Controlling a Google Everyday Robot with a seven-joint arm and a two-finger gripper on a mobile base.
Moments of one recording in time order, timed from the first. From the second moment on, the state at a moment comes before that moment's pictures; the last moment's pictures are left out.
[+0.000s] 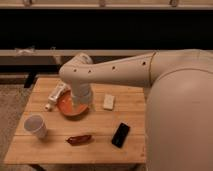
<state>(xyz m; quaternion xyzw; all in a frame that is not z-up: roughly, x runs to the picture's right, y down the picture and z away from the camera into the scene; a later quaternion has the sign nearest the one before) -0.104 0.103 0.703 -0.26 0.23 0.64 0.68</state>
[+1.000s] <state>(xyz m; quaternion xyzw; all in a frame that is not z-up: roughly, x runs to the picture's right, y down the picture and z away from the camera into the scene) 0.016 0.067 0.741 -0.24 0.27 0.70 0.62</state>
